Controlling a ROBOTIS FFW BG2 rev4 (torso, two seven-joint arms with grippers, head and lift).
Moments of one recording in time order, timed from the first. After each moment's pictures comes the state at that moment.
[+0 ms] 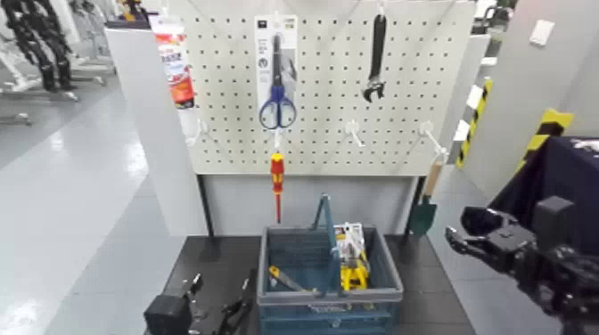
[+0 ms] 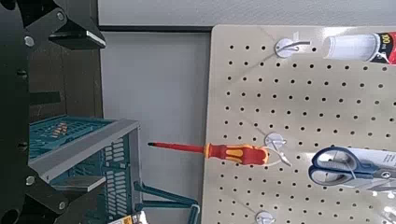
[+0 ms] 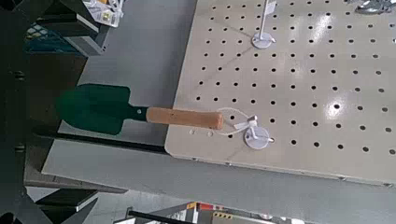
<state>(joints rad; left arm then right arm) 0.19 0.14 -0.21 -1.60 0.18 -0.16 0.02 -0.16 -0.26 -0.22 -1.43 -0.07 0.12 0.65</state>
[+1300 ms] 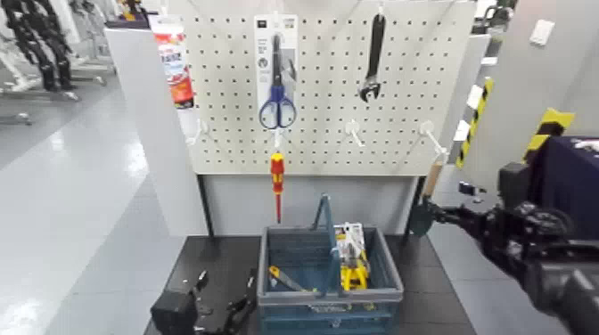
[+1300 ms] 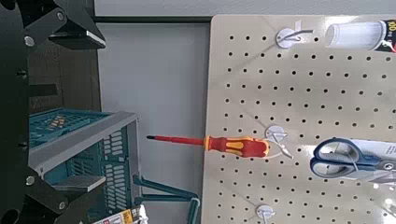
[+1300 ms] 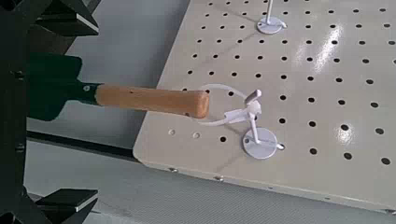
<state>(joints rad) 0.16 0.15 -0.23 -1.58 0.18 -0.17 0.02 -0.55 -0.33 -0.02 -0.86 -0.08 -0.08 0.71</state>
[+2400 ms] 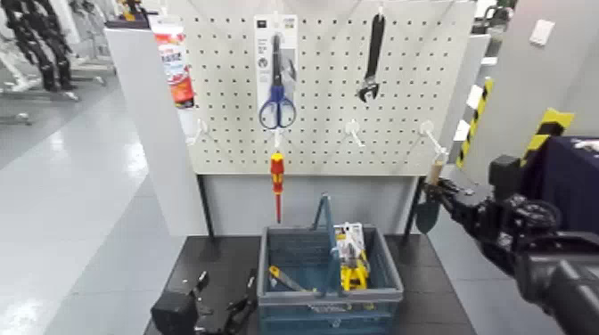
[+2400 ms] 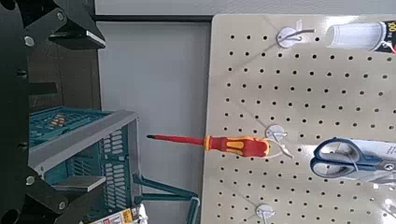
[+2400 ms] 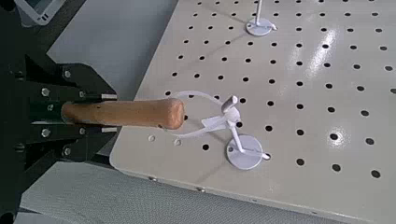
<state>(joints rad) 0.16 0.15 -0.24 -1.57 0.19 -0.17 0.02 -0.60 -0.31 -0.02 -0.80 -0.05 -0.12 0.69</state>
